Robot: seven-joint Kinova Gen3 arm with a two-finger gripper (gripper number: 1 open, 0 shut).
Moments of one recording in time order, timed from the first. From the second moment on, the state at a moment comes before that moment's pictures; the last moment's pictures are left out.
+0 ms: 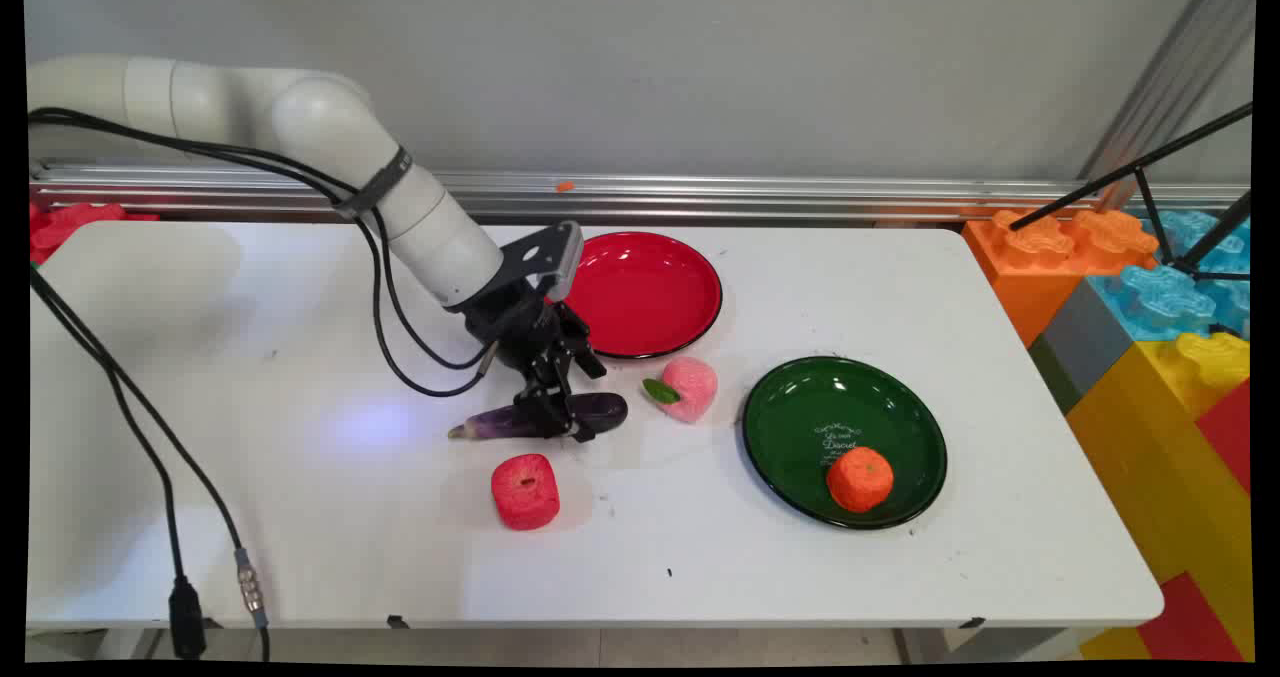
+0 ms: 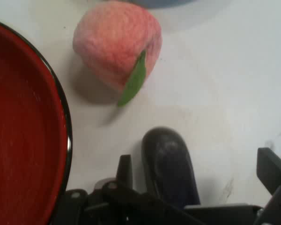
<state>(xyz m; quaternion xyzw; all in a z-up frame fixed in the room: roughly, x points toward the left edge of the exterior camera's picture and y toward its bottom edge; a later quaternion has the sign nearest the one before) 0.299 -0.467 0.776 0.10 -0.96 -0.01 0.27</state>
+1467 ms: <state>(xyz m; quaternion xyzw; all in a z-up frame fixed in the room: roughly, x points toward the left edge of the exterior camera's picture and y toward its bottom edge) 0.081 -0.445 0.828 0.26 -0.92 0.00 0.30</state>
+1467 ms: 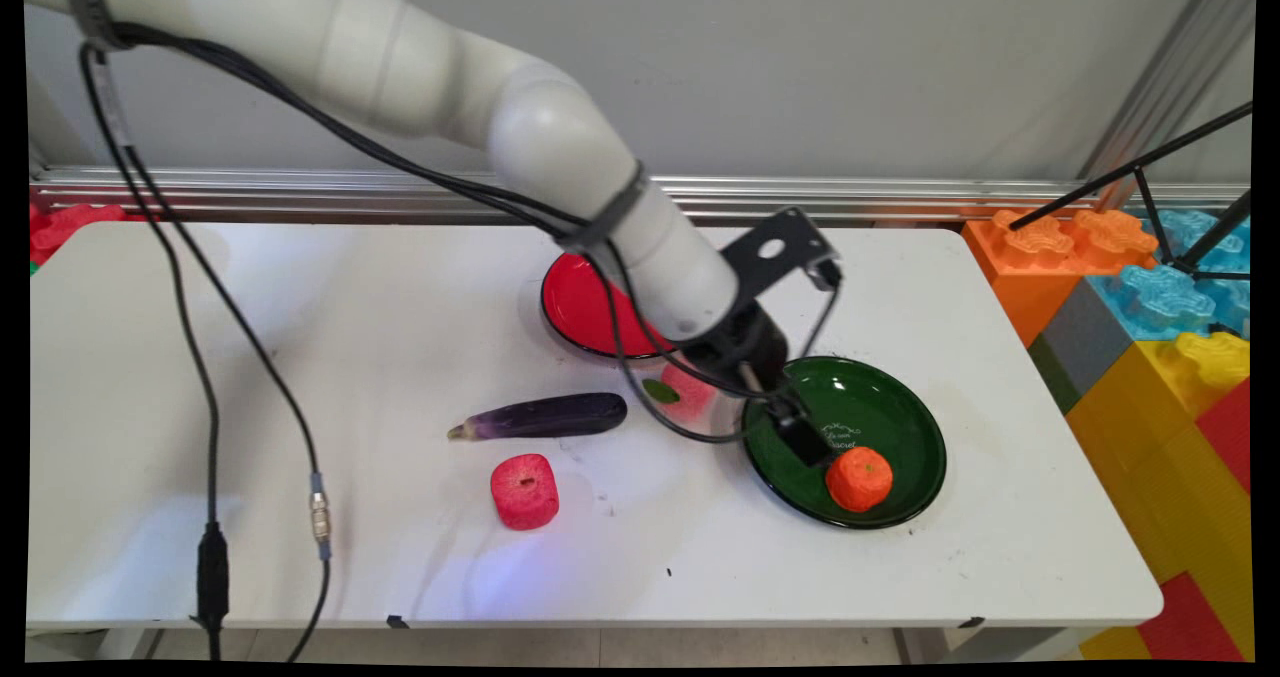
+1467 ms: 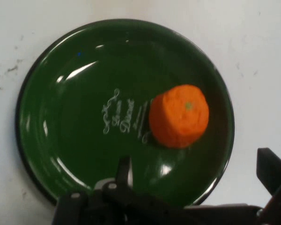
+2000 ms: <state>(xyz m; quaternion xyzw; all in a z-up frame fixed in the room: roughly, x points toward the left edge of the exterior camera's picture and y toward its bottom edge) 0.035 -0.444 0.804 0.26 -0.92 0.01 0.29</state>
